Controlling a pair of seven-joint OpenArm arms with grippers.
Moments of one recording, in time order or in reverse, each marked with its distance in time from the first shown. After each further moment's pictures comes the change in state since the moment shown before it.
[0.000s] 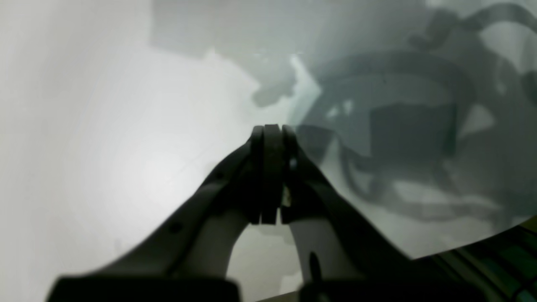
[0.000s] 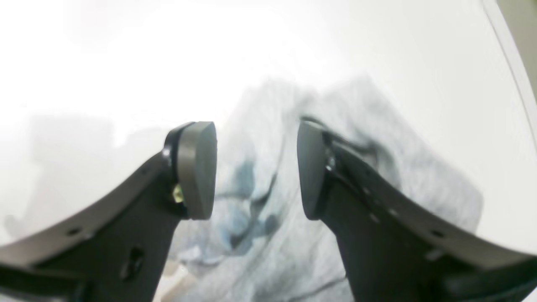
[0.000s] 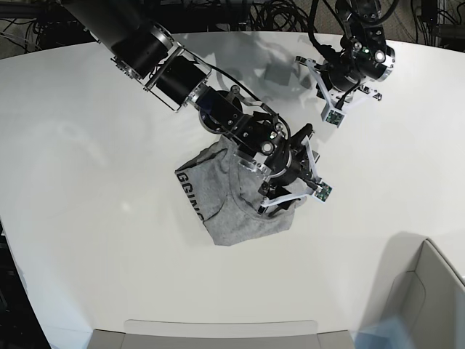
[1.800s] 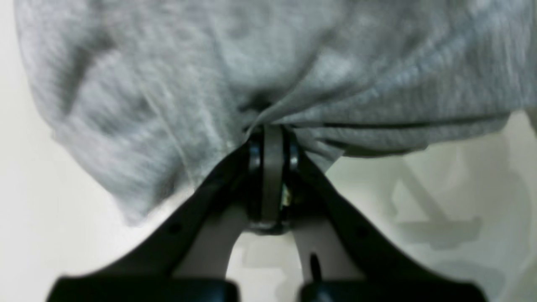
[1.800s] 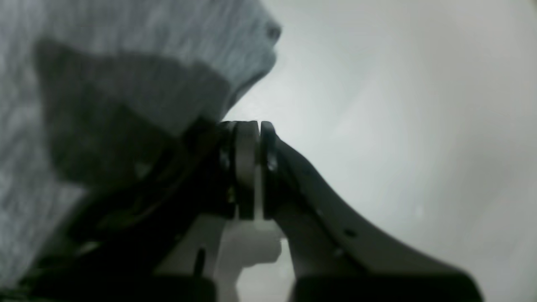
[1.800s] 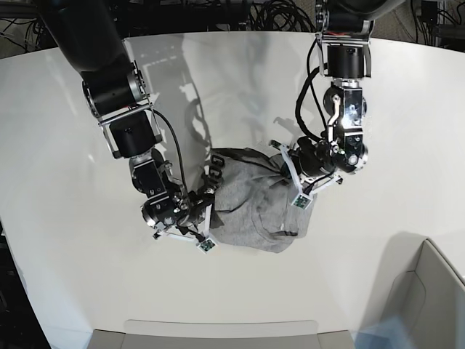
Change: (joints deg) left arm -33.4 -3.4 10.4 -40.7 -0.9 0.2 -14.6; right arm 12.4 6.9 27.8 -35.1 -0.7 15.5 8.8
